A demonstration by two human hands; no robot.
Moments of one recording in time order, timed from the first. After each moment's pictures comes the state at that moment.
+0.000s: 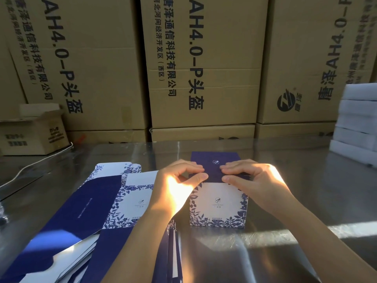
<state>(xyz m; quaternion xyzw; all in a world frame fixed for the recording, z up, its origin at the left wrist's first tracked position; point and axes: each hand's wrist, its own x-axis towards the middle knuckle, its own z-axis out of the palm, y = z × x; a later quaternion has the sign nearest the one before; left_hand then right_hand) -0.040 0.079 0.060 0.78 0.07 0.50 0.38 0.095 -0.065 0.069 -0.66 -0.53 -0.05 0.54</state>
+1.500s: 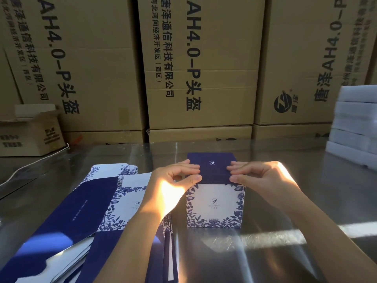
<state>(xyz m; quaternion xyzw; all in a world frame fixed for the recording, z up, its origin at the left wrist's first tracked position) -0.041 0.091 0.058 0.77 0.06 0.44 0.45 0.126 -0.072 0.064 -0.61 -0.52 0.07 0.59</state>
